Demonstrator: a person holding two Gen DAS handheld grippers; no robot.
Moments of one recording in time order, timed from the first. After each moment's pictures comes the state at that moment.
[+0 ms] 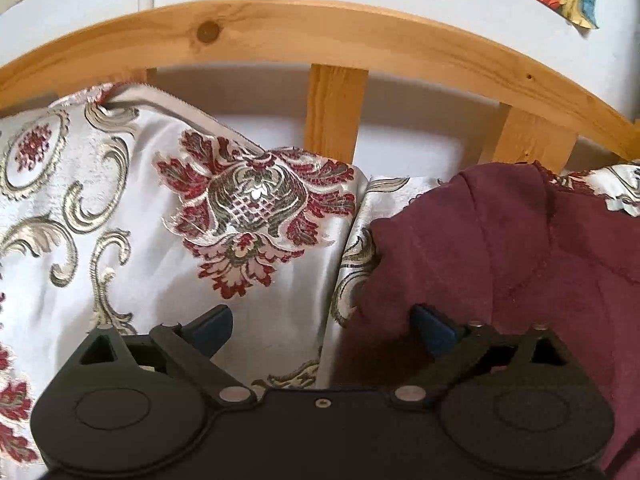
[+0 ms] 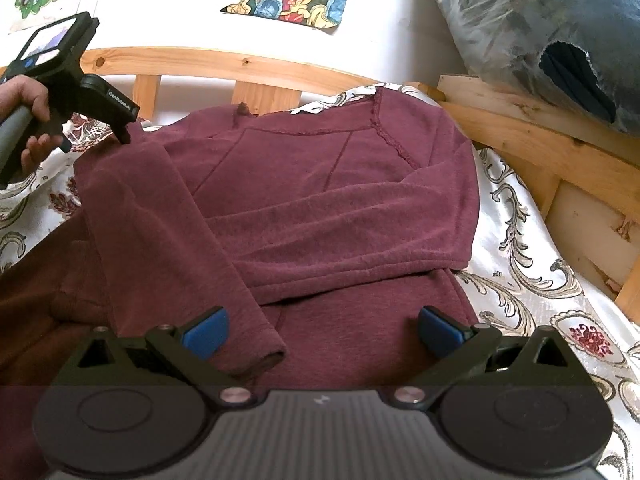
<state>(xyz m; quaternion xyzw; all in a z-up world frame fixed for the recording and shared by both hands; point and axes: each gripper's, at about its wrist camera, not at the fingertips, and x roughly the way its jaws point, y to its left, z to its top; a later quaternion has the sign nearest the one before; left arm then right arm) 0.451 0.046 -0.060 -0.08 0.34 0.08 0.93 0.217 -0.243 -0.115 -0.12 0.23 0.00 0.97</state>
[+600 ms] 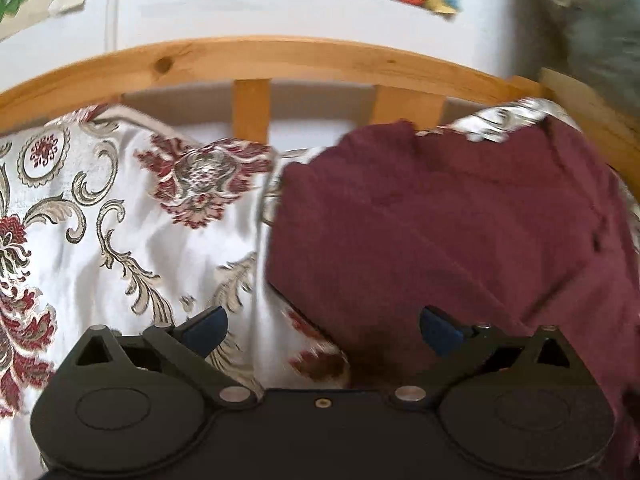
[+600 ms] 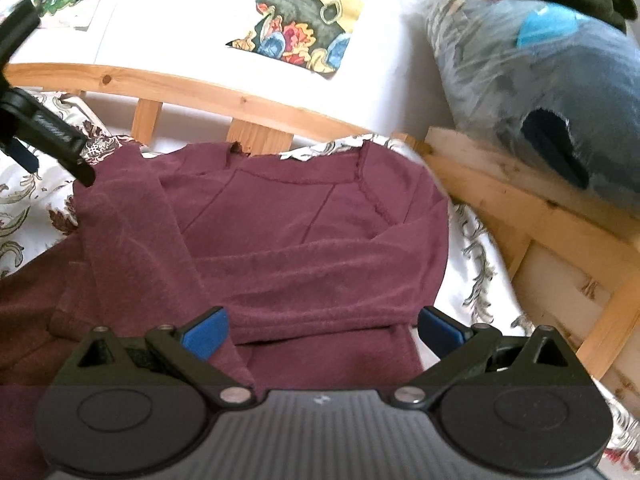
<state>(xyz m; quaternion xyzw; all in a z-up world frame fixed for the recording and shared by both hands) 0.321 0.011 -0.055 -0.03 0.31 -0.04 0.95 0.204 -0.247 -0.090 -0.17 0.16 -0.01 0.97</state>
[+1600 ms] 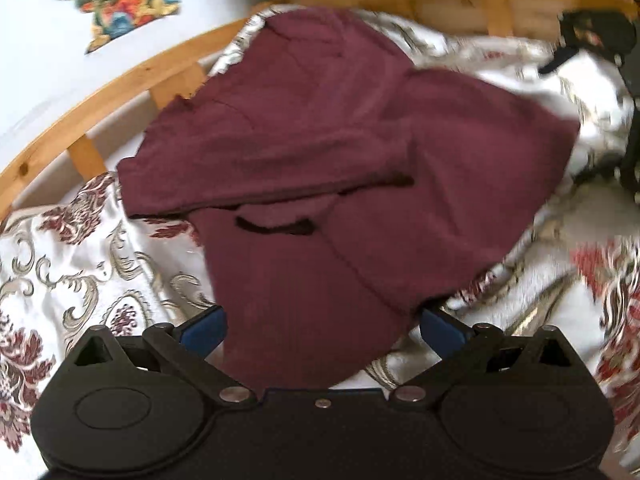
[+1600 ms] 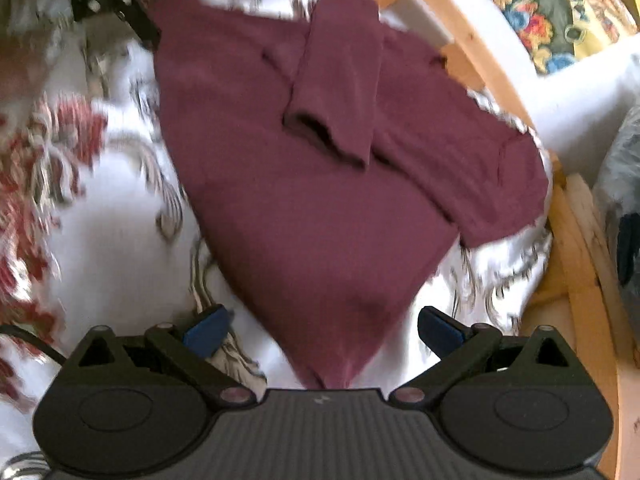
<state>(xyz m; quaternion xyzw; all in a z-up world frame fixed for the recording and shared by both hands) 0.143 -0.040 -0.113 0.26 0.30 -0.25 0.88 0.087 -0.255 -0.116 -0.50 0.32 0.14 0.80</state>
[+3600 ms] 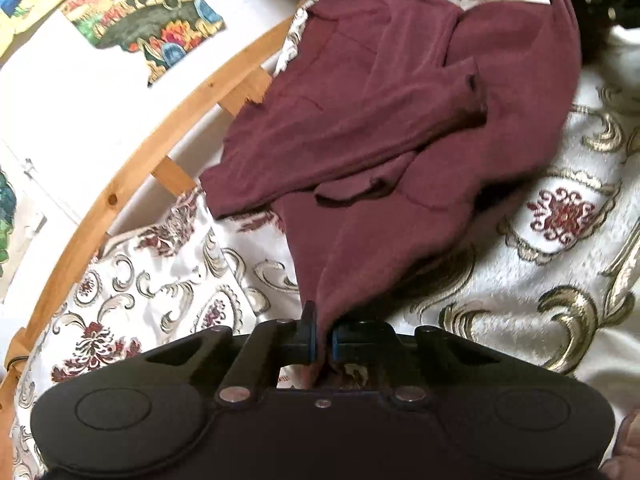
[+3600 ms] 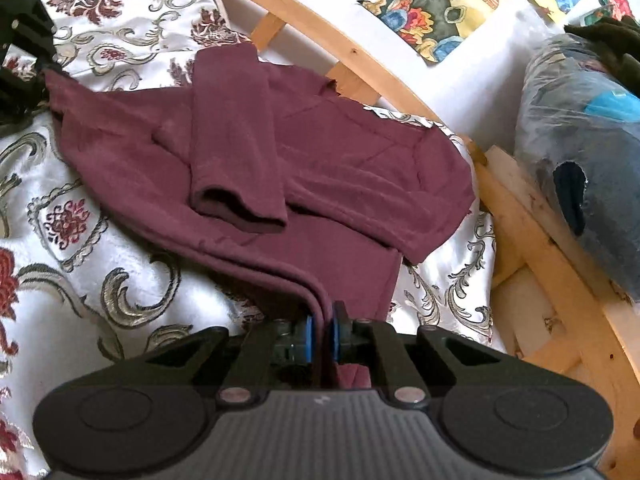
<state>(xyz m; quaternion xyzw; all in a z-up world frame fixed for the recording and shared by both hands) 0.132 -0.050 -0.138 0.37 0.23 -0.08 0.89 0.100 -0.246 -0.107 -0.37 0.23 0.06 0.90</state>
